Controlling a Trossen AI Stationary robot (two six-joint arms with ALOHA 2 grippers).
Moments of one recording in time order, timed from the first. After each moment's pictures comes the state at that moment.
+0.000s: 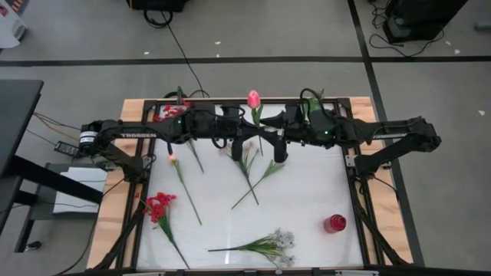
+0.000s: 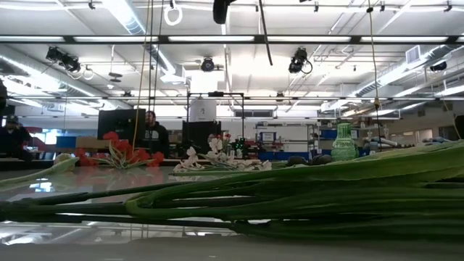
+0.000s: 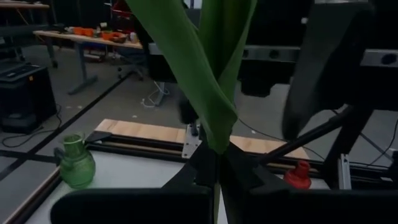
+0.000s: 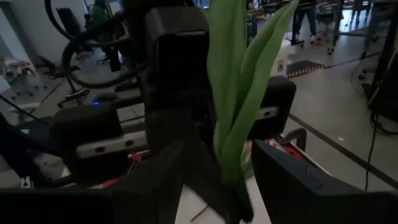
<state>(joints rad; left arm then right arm) 0.12 1.46 1.26 0.15 0.08 -0.12 0.03 1.29 1.24 -0.10 0.30 0.21</state>
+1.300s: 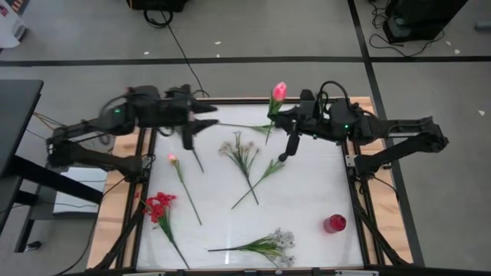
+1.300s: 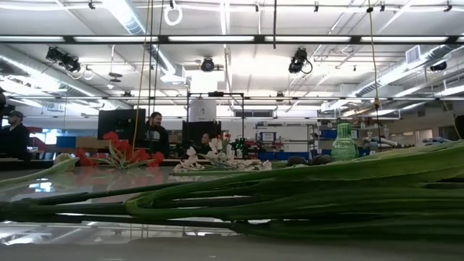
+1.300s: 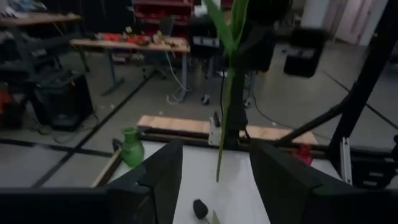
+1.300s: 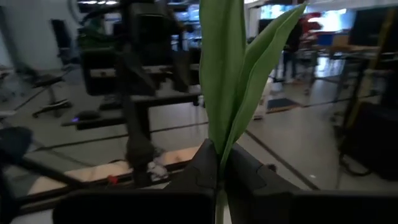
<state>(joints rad) 0.21 1.03 1.25 -0.31 0.07 -0.03 0.03 1.18 1.24 -0.09 0.36 0.05</state>
